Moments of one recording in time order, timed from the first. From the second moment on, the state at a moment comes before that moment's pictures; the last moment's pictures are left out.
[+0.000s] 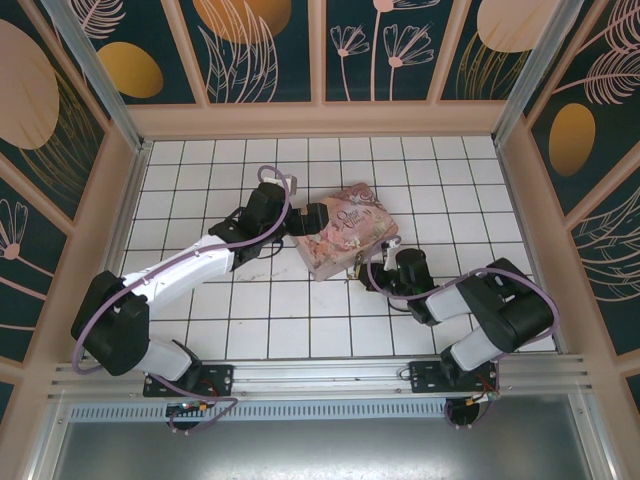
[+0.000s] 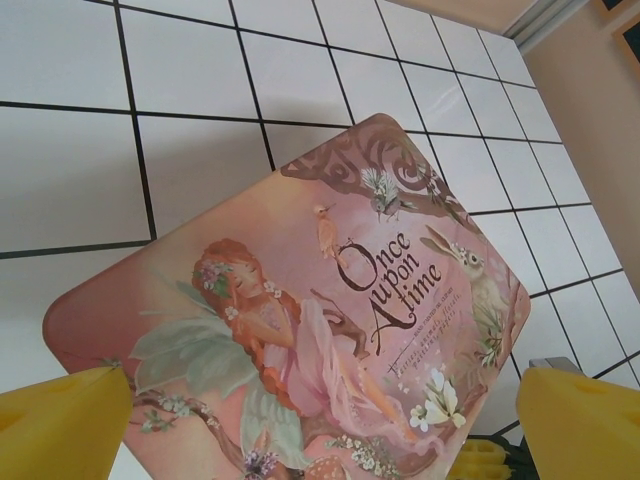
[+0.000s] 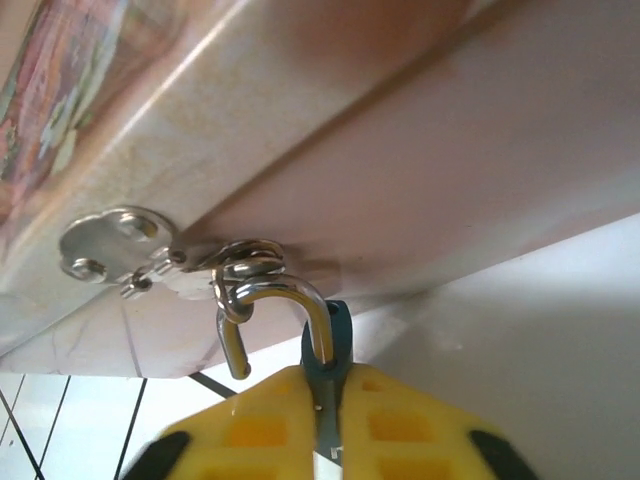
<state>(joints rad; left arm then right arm) -0.67 1.46 1.00 -0.11 0.02 -0.64 0.53 1.53 0.22 0.78 -0.31 0.65</state>
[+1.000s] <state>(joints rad) -0.82 1.63 1.06 -0.23 -0.37 -0.48 0.53 1.44 0.14 0.79 -0.24 0.78</state>
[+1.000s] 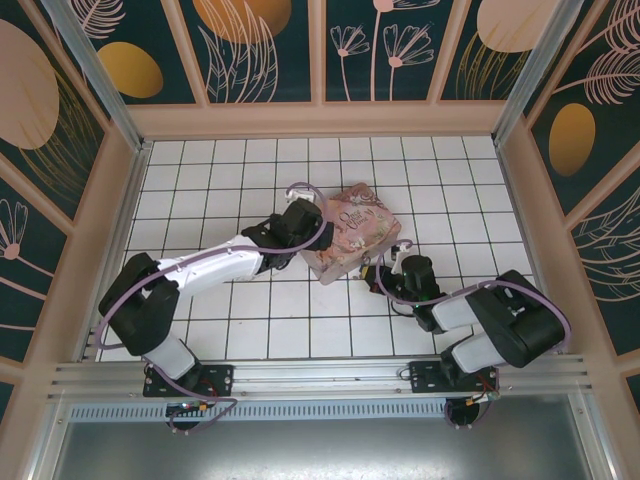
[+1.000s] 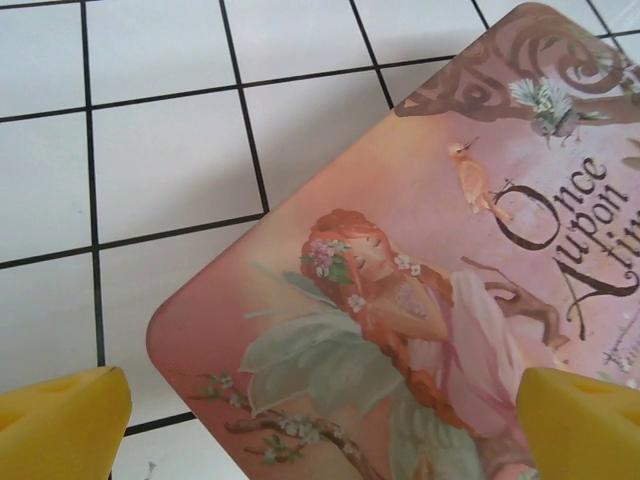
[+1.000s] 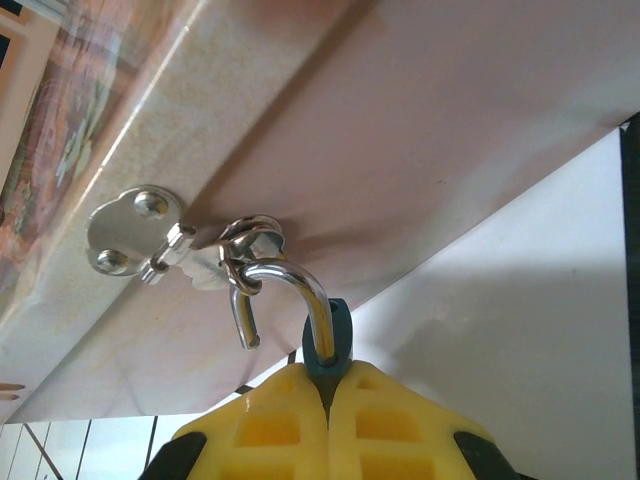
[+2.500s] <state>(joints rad) -0.85 1.68 1.04 -0.23 -0.47 -0.46 0.53 1.32 0.10 0.74 -0.17 0.92</state>
